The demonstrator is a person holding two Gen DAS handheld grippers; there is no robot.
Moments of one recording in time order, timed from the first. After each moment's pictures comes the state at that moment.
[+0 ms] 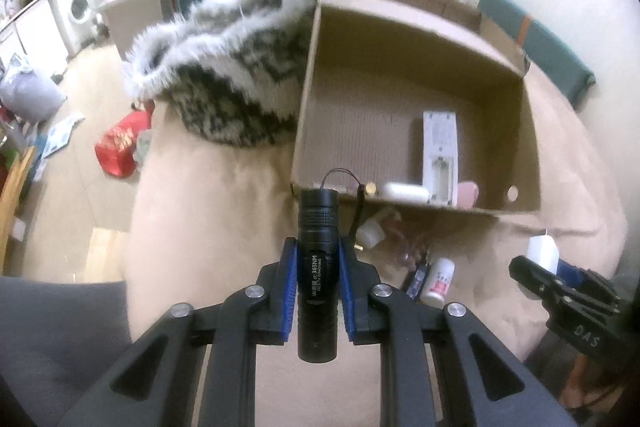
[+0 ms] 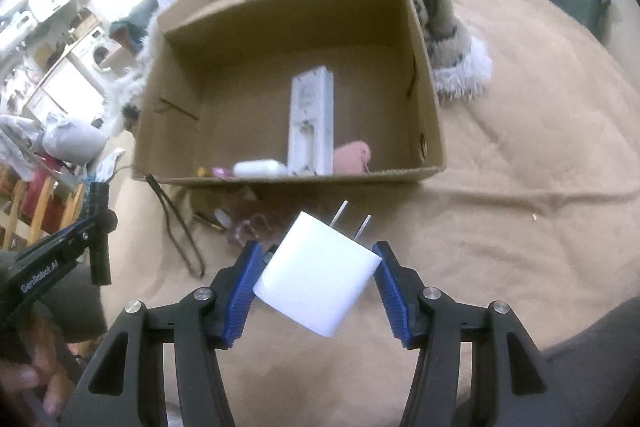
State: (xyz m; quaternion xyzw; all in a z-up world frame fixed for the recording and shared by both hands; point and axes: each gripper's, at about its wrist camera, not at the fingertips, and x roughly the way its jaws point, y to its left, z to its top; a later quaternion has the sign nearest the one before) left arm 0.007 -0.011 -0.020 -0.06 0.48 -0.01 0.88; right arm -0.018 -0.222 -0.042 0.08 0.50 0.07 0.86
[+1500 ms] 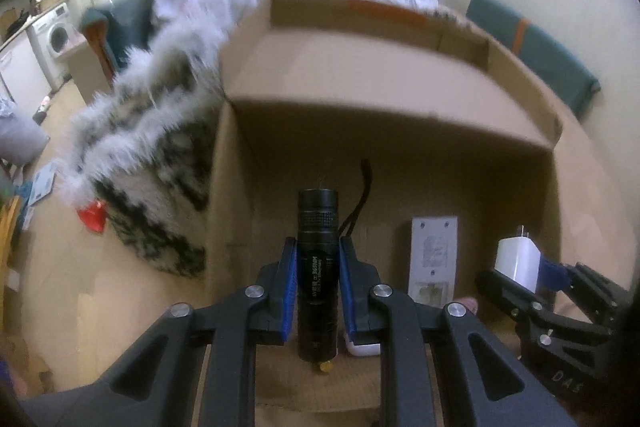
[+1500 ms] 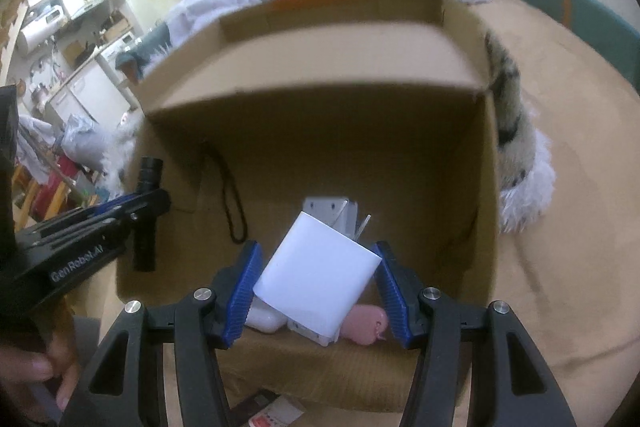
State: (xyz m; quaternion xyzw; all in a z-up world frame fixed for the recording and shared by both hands) left arm 0.159 -0.058 -0.030 -0.02 0.47 -0.04 0.88; right arm 0.109 -0.221 -0.037 0.06 0.46 0.13 0.88
